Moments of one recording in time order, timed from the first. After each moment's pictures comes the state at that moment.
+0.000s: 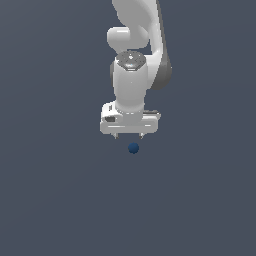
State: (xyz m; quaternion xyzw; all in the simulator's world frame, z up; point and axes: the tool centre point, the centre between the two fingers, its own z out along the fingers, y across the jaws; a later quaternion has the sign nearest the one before) arm 0.011 0.003 0.189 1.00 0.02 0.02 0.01
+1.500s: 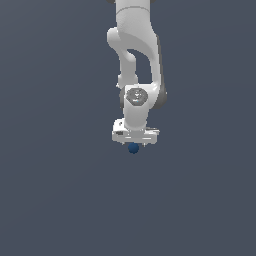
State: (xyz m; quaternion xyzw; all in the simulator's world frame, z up) arm -0.027 0.028 0.068 1.00 -0.04 0.00 0.00
